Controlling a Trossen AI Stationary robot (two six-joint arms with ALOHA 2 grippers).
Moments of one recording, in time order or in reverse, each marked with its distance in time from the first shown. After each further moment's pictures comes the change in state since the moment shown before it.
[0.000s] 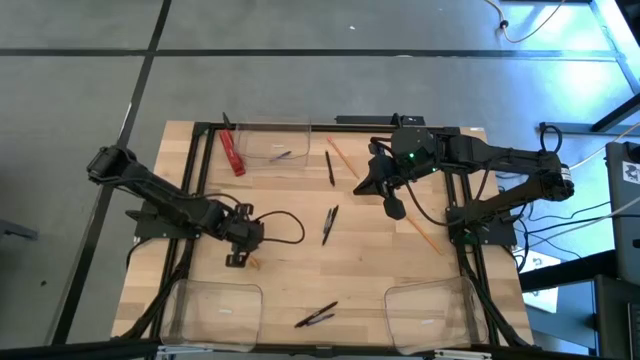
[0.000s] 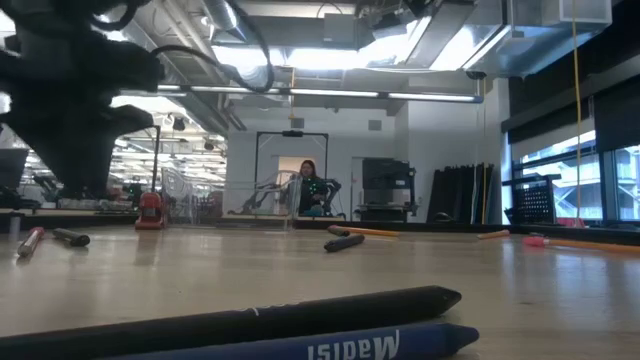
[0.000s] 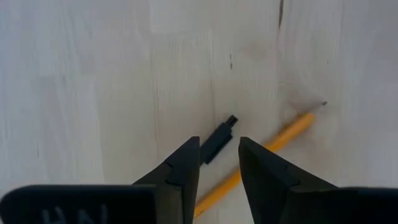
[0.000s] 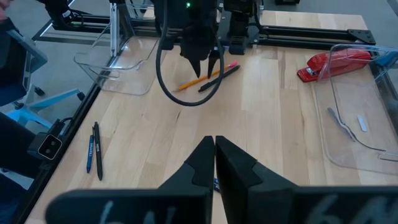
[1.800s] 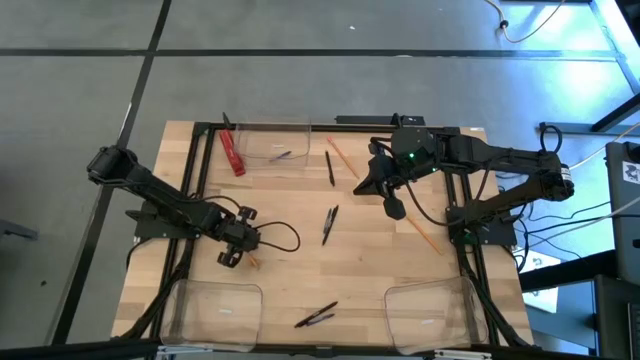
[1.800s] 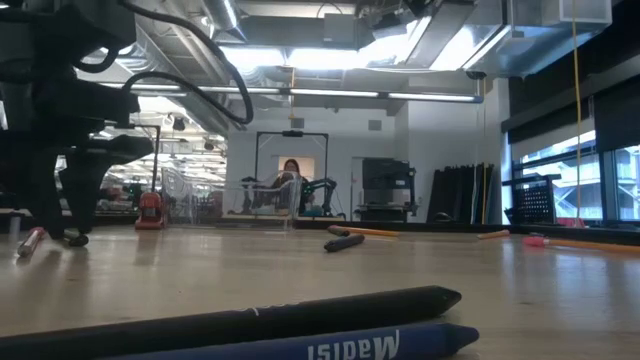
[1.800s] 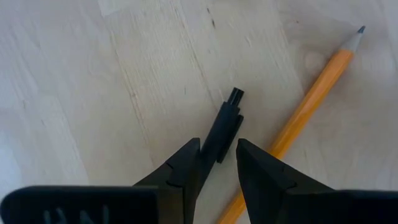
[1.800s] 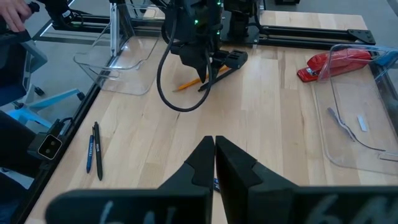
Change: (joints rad) left arm 0.000 0.000 -0.171 0.188 -0.002 0.288; right arm 0.000 0.000 0.000 0.000 0.000 0.000
